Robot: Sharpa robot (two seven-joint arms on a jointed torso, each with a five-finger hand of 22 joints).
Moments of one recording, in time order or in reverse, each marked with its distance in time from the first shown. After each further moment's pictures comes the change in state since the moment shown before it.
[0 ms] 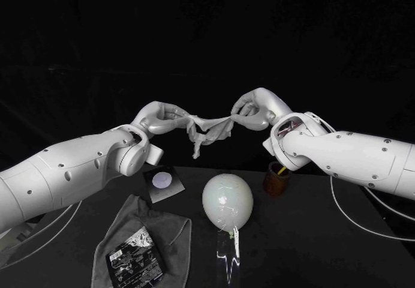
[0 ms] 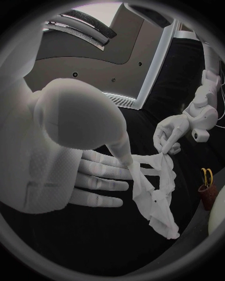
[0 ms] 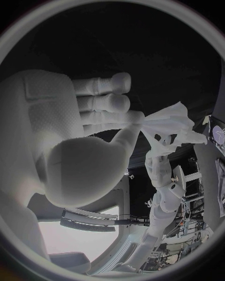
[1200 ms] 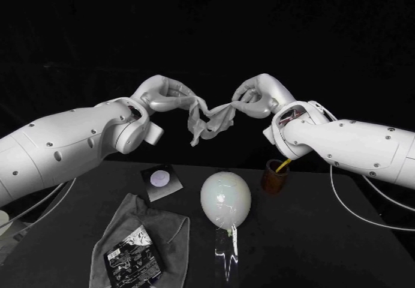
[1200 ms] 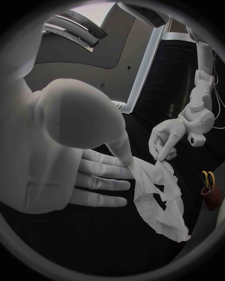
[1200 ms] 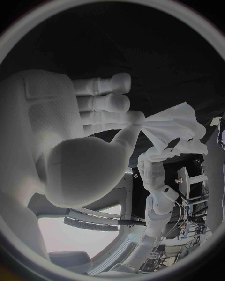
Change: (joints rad) left arm 0.113 0.007 0.029 0.045 -0.109 0.016 -0.076; left_hand -0.029 0.013 -0.024 -0.040 -0.001 0.002 0.002 -0.007 0.000 0.031 -0.012 0.022 0.024 0.025 -0.011 0.064 0.005 0.031 0.066 -0.013 0.062 0.030; right arm 0.040 -0.006 0.006 -0.009 0.015 -0.033 0.034; right_hand -0.006 -0.006 0.001 -0.001 0.002 0.002 0.002 0.002 0.001 -0.002 0.002 -0.001 0.002 0.002 0.002 0.000 0.000 0.008 0.000 0.000 0.000 0.000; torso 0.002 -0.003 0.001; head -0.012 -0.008
